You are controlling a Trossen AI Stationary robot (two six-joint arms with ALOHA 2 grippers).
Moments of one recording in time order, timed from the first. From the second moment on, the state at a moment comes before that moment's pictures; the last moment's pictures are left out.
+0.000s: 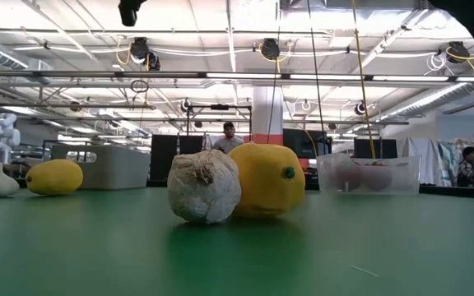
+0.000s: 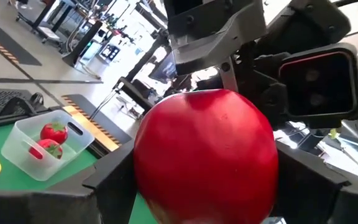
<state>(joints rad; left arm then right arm) 0.12 0.78 0.71 0.26 -0.01 -0.73 -0.06 2.09 2.36 -0.52 0.05 -0.54</state>
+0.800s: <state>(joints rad) 0.12 0.78 0.71 0.23 -0.02 -0.67 -0.08 2.09 2.36 -0.60 0.06 -0.48</state>
